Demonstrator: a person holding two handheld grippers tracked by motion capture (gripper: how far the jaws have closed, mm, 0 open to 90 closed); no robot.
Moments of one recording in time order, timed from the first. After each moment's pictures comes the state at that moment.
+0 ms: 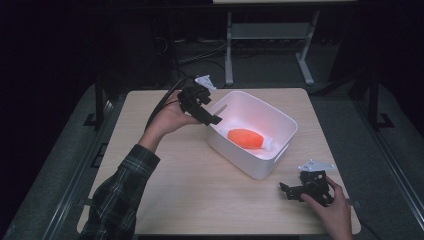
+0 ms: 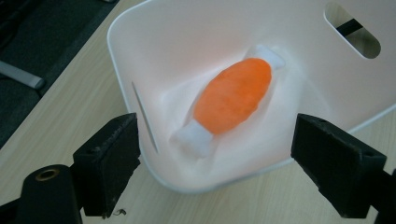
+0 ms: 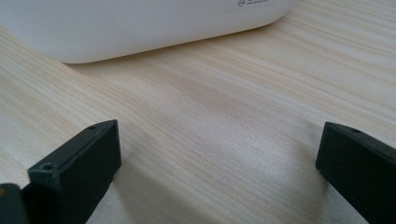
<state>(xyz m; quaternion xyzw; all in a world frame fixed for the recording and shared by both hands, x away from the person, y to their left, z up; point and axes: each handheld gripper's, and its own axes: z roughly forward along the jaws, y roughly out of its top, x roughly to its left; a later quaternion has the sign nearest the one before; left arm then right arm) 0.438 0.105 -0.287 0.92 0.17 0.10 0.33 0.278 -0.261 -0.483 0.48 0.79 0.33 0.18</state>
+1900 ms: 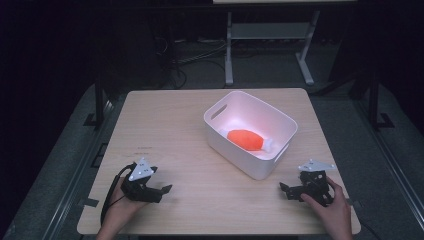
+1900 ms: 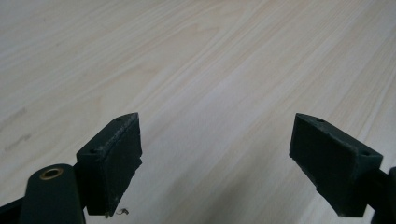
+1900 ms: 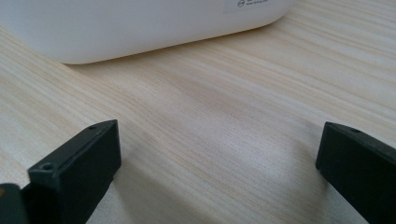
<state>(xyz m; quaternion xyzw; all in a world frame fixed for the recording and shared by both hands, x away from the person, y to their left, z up) 0.270 0.257 -0.445 0.85 0.33 0.17 0.37 0.278 -0.261 -0.483 0.48 0.79 0.33 0.18</state>
